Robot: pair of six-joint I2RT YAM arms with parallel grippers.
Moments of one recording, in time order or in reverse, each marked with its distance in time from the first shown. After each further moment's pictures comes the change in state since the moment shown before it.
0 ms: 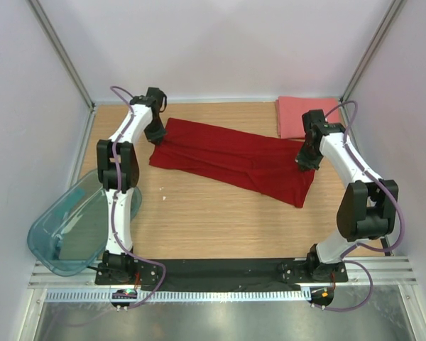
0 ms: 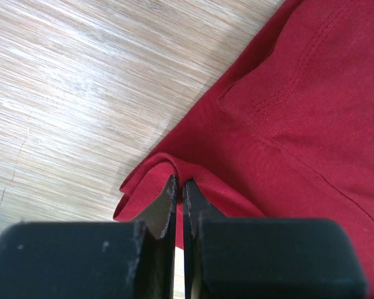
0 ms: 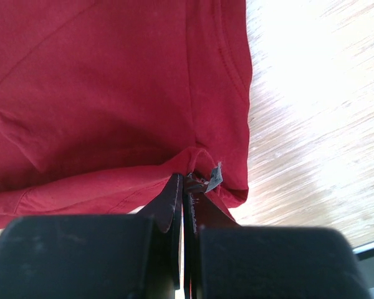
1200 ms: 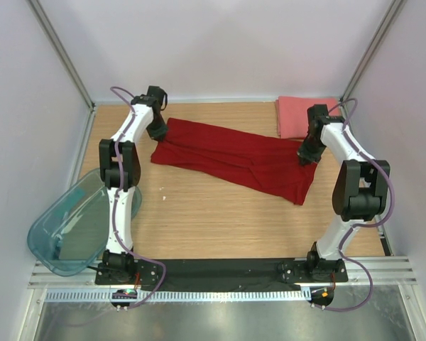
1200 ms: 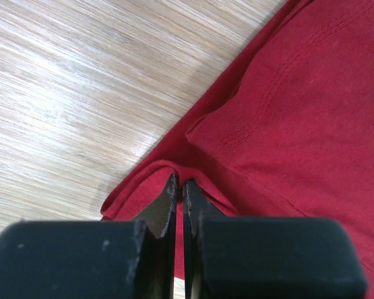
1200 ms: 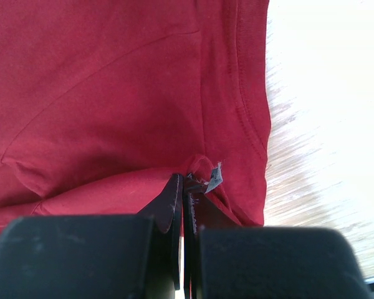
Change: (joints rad) left arm 0.003 0.051 0.054 0.053 0.027 -0.056; right arm -0.088 0.195 0.121 0.046 -0.083 -0.031
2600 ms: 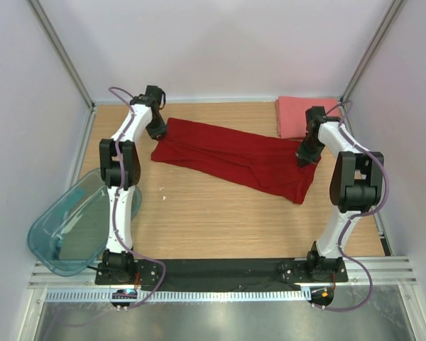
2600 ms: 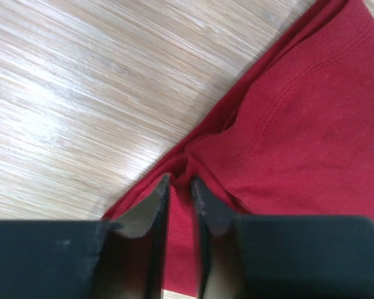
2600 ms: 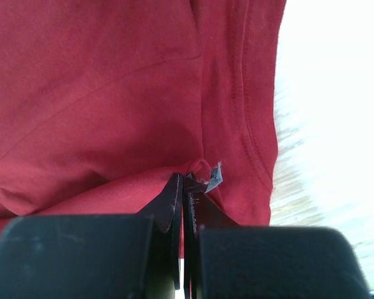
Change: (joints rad) left arm 0.016 0.033 0.031 0.038 0.006 -0.011; right arm -0.011 0.093 0.021 0.030 -0.010 -0.017
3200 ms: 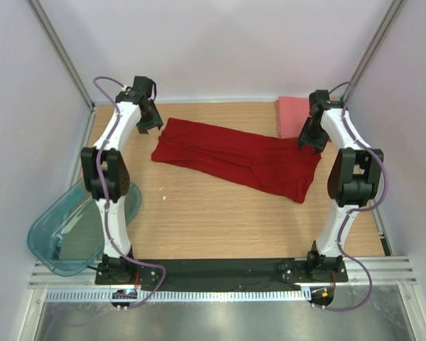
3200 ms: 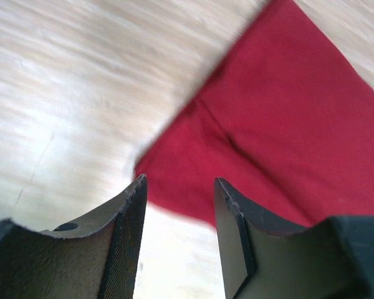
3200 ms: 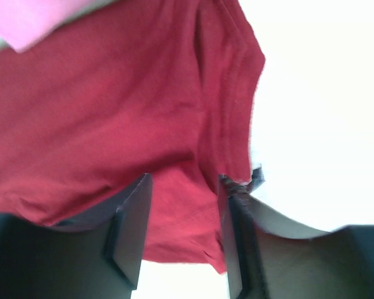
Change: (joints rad) left arm 0.005 -0.245 -0.145 0.016 -0.005 0.063; right arm -0.004 0.096 0.263 -0.107 0.071 -0.122
